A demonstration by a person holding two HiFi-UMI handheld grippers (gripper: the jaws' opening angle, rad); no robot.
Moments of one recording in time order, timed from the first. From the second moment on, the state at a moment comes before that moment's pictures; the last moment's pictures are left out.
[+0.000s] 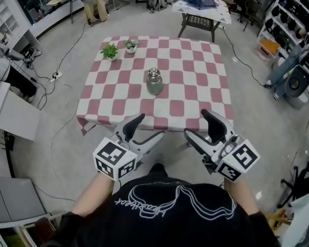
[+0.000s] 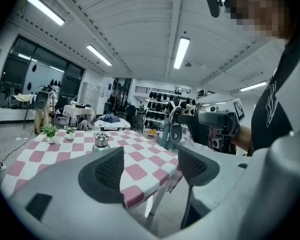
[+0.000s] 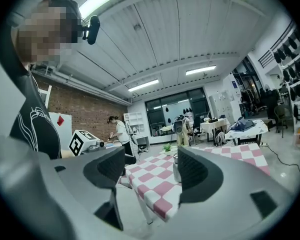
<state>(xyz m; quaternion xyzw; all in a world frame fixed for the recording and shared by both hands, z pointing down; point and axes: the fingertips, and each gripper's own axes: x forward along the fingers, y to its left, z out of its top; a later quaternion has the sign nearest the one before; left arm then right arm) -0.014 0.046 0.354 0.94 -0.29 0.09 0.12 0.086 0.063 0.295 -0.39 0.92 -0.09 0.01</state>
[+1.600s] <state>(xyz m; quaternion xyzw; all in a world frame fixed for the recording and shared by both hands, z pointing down) 0.008 -0.178 0.491 0.95 -0.24 0.16 0.09 0.070 -0.105 0.376 -0.39 0.90 -0.16 -0.08</state>
